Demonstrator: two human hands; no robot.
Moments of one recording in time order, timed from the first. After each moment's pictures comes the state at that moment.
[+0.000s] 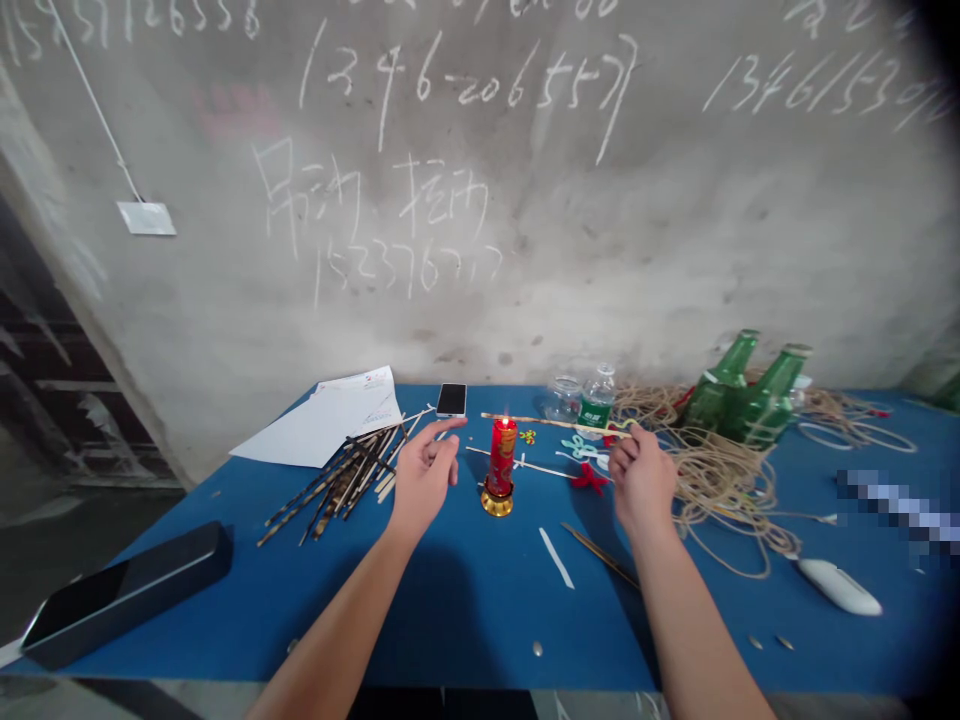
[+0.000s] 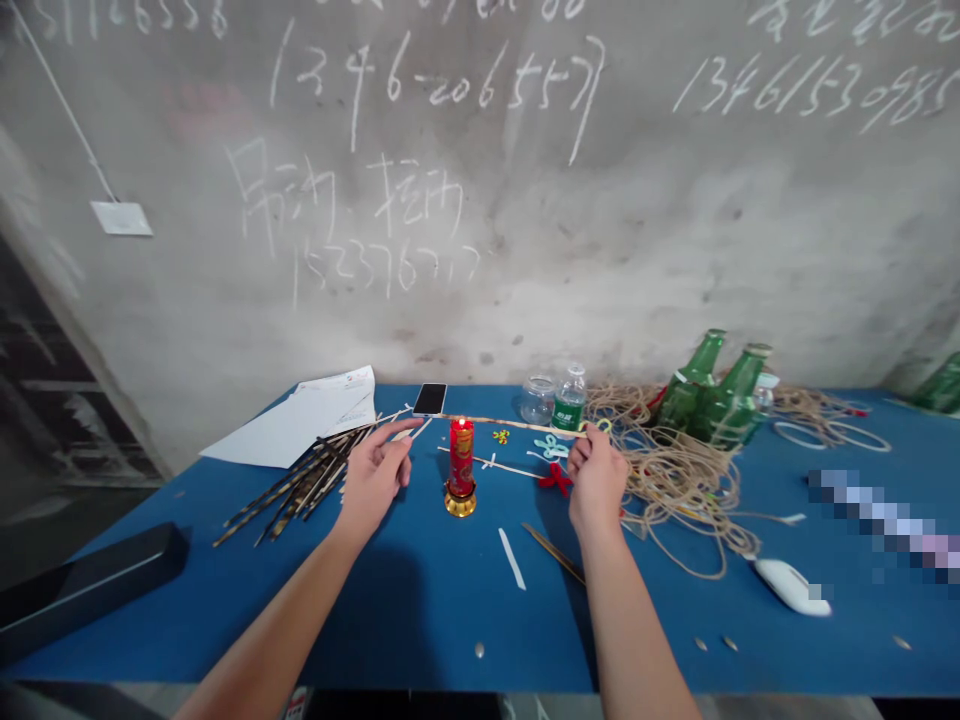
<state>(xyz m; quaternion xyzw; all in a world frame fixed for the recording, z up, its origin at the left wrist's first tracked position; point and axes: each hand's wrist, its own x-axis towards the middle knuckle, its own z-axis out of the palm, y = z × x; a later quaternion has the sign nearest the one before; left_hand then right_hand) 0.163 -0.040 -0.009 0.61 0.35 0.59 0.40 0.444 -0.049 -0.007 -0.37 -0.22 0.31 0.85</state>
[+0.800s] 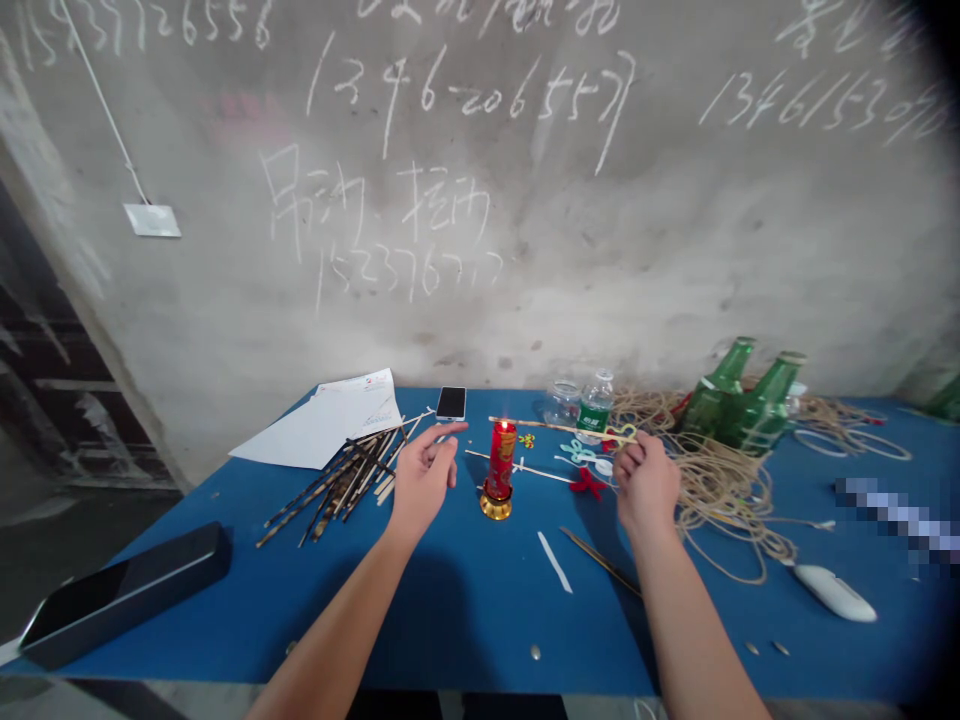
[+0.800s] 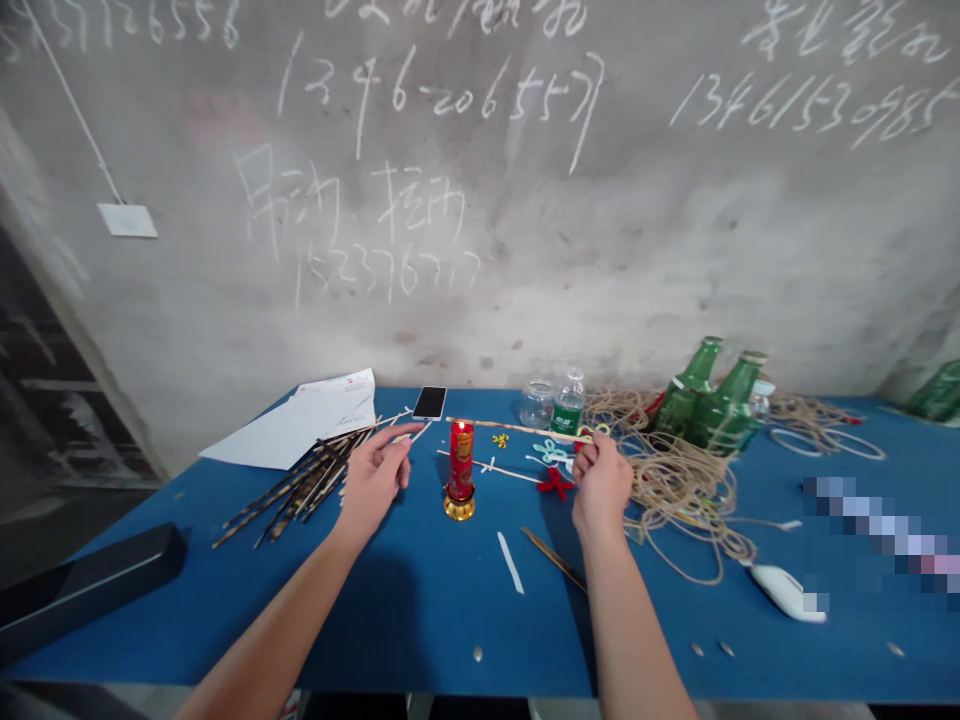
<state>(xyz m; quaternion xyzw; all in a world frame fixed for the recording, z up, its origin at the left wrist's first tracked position) 0.162 -0.040 -0.009 0.61 0.35 0.60 0.38 0.451 -0.049 -0.006 -0.38 -0.21 0.30 0.85</state>
